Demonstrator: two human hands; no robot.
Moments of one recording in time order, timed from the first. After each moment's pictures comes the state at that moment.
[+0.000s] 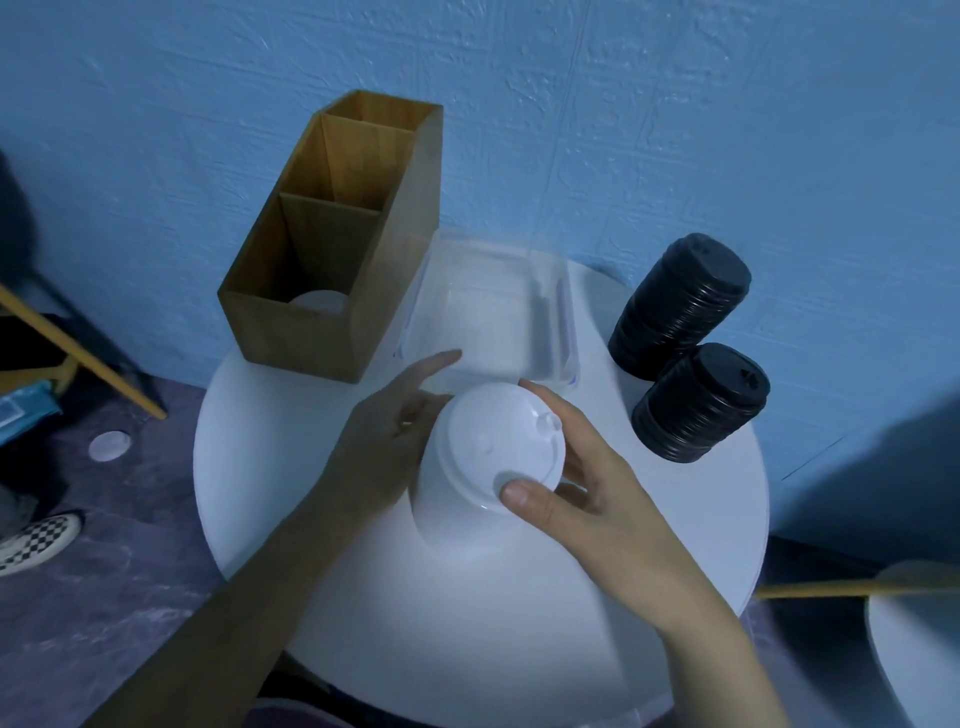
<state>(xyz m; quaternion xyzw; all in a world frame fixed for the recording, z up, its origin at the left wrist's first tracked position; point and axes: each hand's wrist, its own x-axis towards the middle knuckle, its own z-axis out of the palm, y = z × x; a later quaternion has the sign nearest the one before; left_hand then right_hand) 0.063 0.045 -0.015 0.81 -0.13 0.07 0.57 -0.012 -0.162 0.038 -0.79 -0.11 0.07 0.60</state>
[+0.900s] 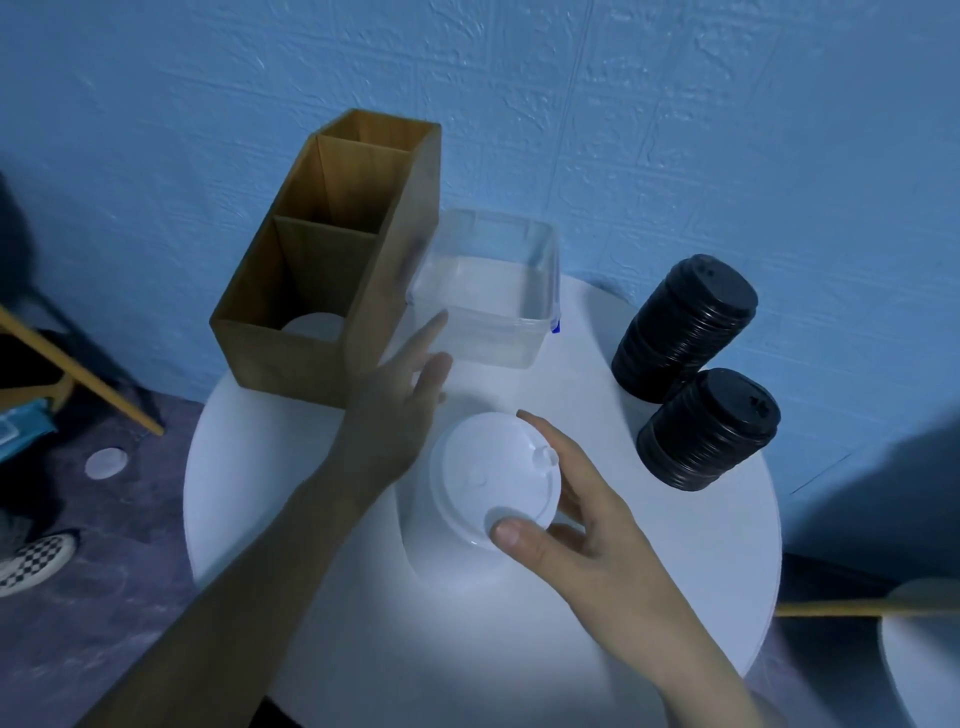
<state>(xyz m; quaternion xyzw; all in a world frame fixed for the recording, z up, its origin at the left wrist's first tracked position) 0.105 0.035 0.013 0.83 -0.08 0.09 0.54 -0.010 -0.154 0.037 -0.77 -0.09 0.07 0.63</state>
